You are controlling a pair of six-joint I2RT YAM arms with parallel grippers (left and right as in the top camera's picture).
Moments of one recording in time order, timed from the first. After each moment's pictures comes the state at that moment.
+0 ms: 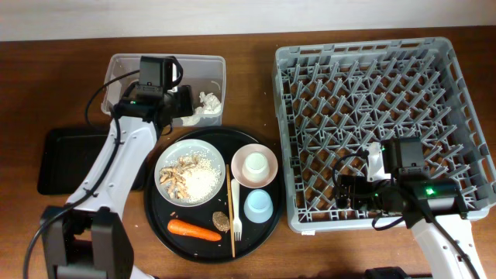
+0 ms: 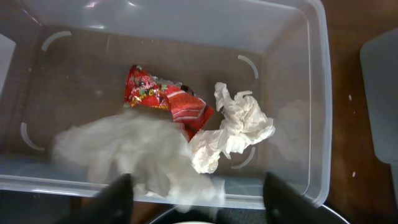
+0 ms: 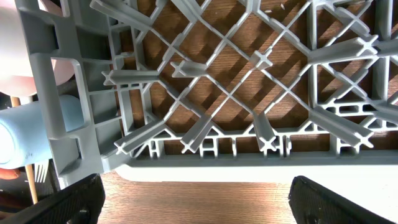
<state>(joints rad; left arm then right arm) -0.16 1.72 1.35 -0.54 -0.05 -0.22 0.05 1.04 0.90 -1.13 -0.18 0.18</state>
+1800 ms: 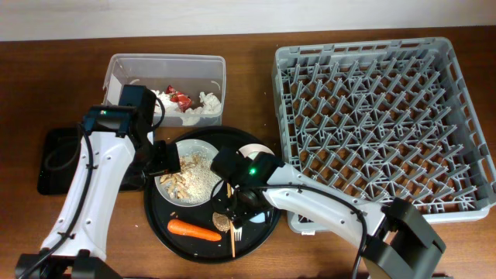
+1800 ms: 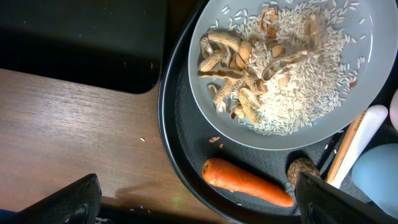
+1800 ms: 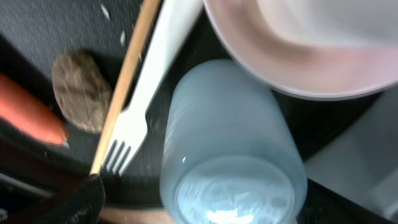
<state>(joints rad) -0.09 1.55 1.36 -1.37 -0.09 -0.29 0.91 1.77 1.29 -1.03 -0.03 0.43</state>
